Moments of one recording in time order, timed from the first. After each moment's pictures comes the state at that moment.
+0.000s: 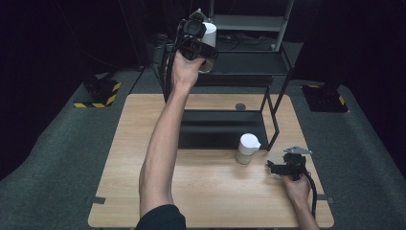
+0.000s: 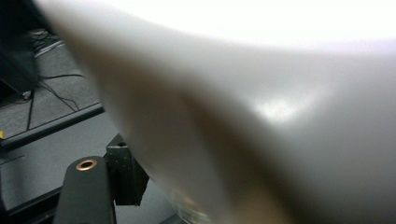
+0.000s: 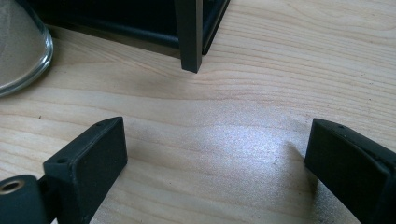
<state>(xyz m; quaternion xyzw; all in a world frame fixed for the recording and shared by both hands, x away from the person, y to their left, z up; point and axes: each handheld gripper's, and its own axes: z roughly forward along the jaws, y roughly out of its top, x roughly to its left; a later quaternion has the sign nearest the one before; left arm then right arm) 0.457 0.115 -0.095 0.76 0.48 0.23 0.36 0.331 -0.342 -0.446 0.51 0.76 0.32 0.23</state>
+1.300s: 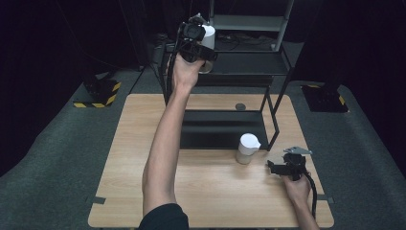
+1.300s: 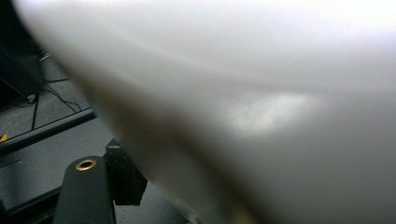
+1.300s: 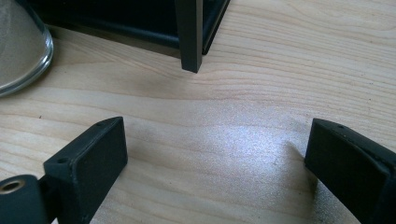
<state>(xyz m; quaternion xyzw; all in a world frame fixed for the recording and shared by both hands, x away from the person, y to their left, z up) 0.459 0.117 -0.106 0.76 0.48 0.24 0.37 0.331 -0.342 -0.446 0.51 0.76 0.32 0.23</state>
